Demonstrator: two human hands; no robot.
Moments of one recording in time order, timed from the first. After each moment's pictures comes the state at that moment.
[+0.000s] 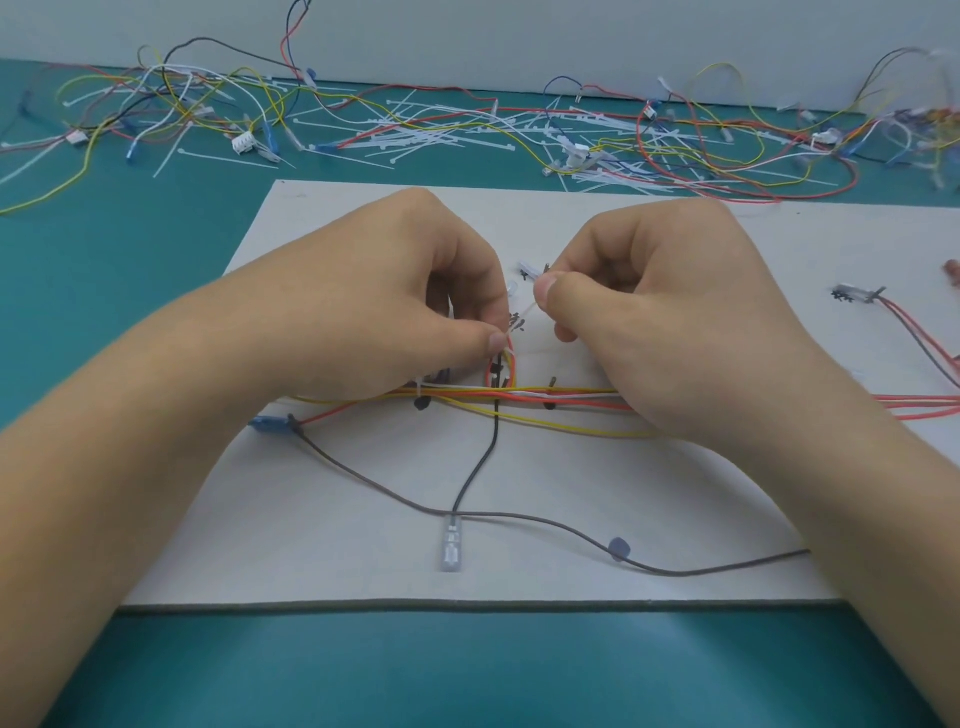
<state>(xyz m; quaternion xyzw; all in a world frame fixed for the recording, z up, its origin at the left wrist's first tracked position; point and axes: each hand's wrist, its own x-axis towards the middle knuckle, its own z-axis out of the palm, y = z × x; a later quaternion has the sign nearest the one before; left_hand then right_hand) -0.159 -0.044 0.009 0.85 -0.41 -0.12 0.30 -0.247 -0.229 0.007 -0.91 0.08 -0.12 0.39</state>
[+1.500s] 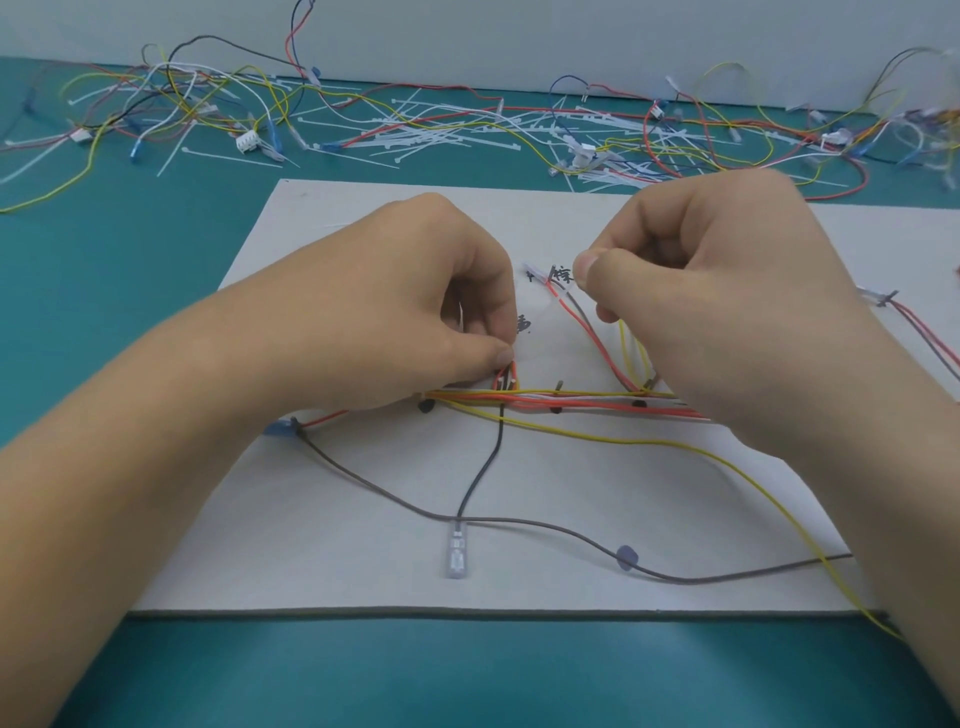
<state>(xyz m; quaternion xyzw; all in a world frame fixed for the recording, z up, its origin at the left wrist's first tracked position) -0.168 -0.049 0.012 0.87 -0.39 -0.10 0.29 -0.250 -0.236 0.020 -0.90 0.09 -0.14 0.40</state>
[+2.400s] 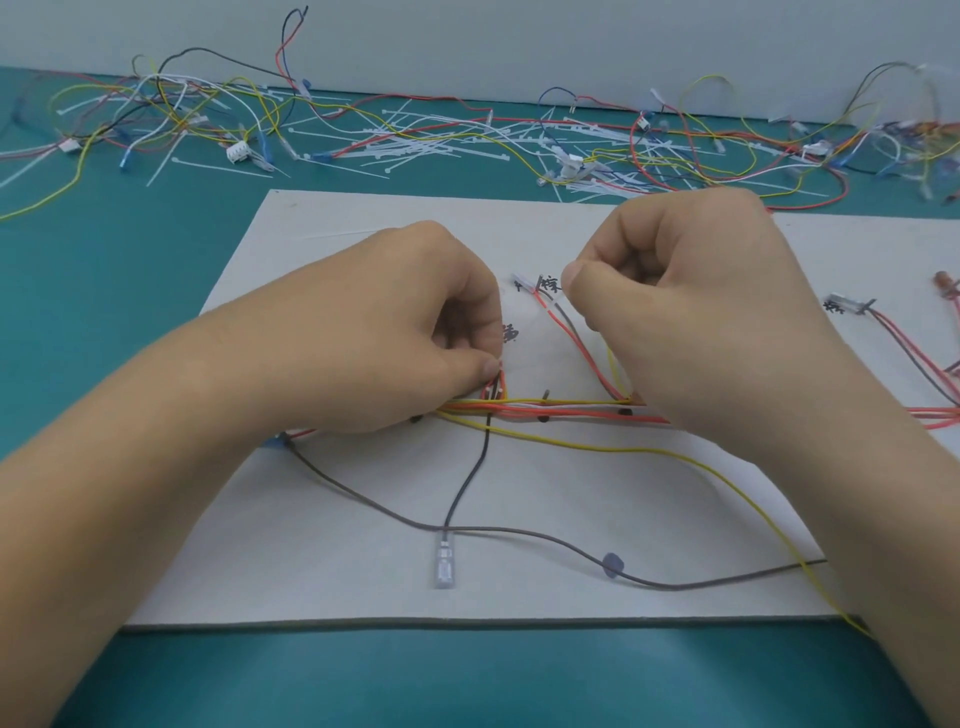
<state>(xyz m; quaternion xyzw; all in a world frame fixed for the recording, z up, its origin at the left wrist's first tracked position) -0.169 -0.051 0.008 0.88 -0.38 -0.11 0.26 -0.247 -0.236 0.016 -0.91 0.10 -0.16 0.37</state>
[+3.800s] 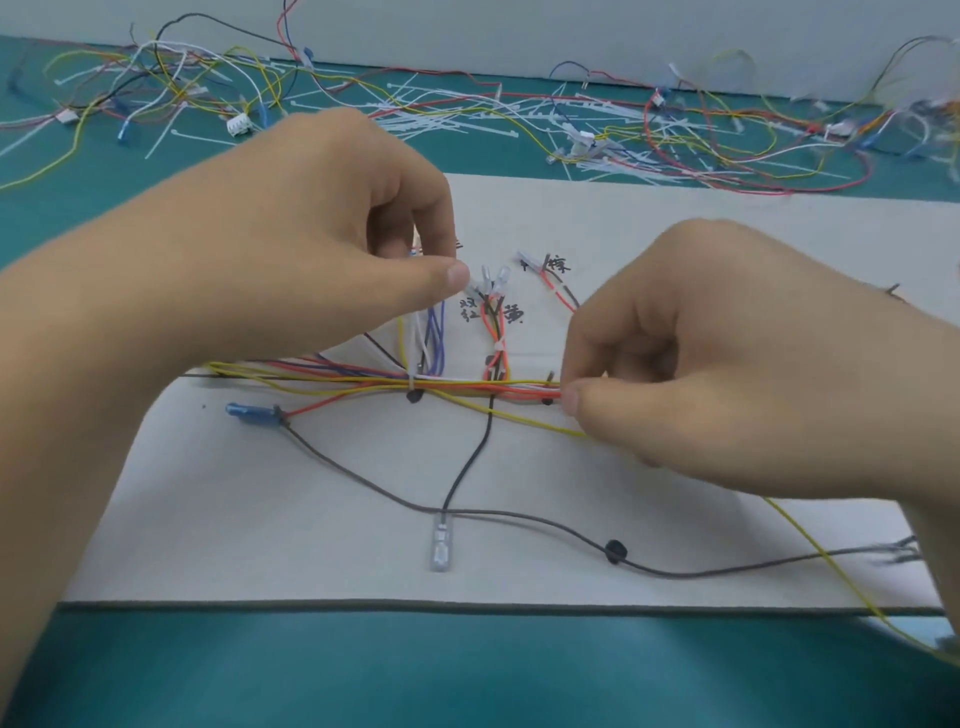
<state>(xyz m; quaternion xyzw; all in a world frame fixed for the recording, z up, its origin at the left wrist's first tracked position) -0.154 -0.028 0.024 0.89 -0.37 -0.01 0.26 -0.271 -0.241 0.037 -0.96 -0.12 0.05 0.25</state>
